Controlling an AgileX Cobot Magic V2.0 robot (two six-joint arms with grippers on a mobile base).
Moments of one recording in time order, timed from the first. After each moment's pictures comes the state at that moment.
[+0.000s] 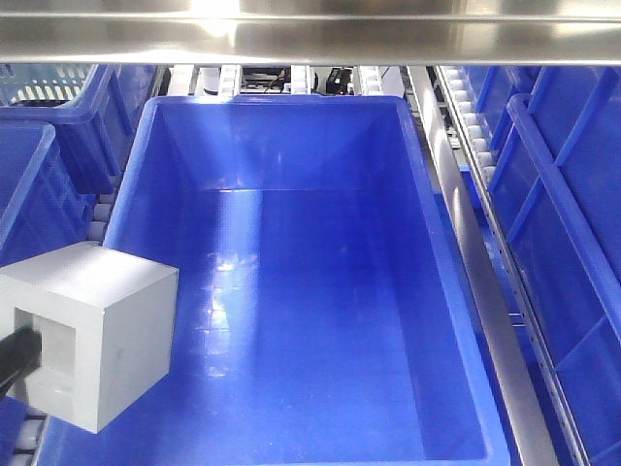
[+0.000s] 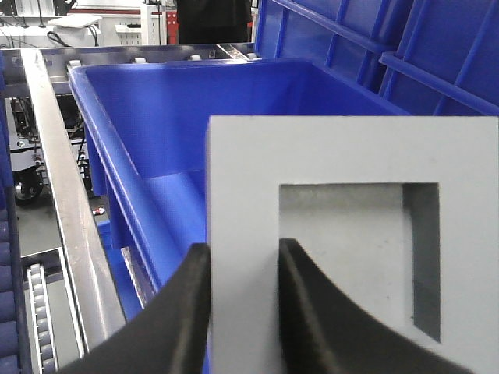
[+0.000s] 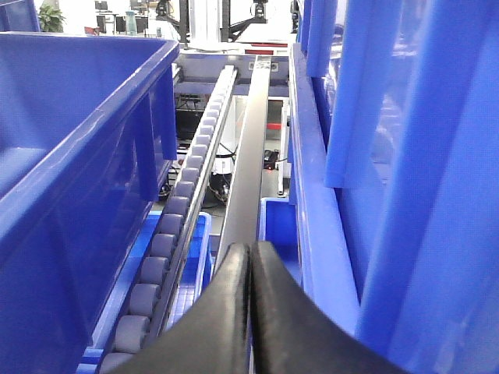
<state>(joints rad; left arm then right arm) -0.49 0.40 -0.29 0.21 0.12 -0.34 0.07 -0.01 0.03 -0.02 0.12 -0.01</state>
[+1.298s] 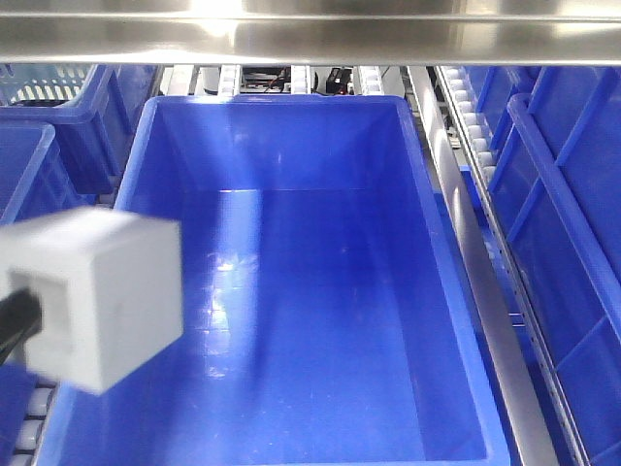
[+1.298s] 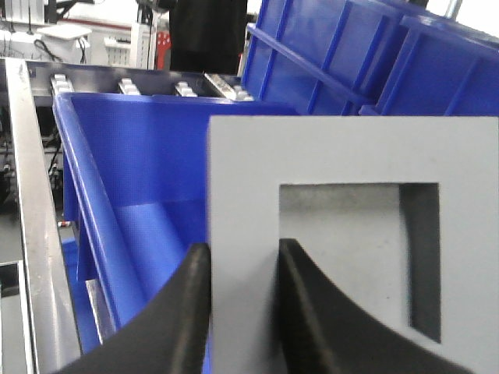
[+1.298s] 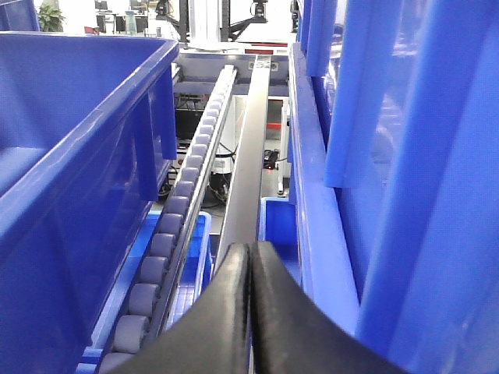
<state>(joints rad) -0.49 0.50 -0.38 0.11 0.07 -0.35 0.07 -0.01 0.03 -0.02 0.12 -0.01</state>
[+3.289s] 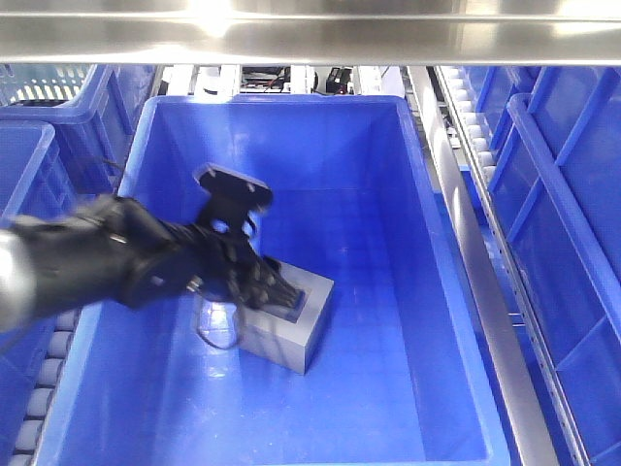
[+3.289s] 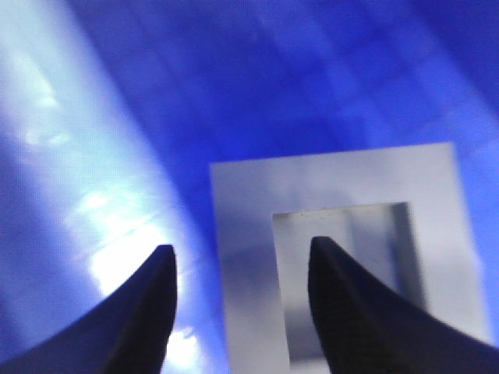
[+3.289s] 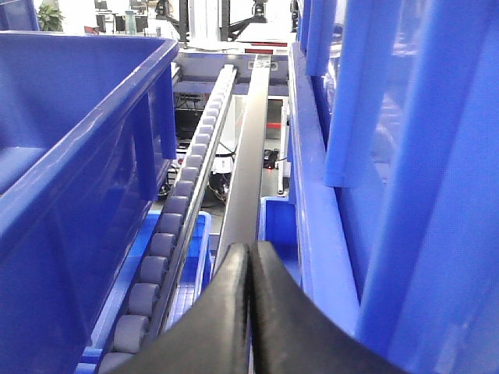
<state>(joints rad) -0.62 1.68 -1.12 0.23 0.41 -0.36 0.07 -0.01 0.03 -0.02 0.12 -0.01</state>
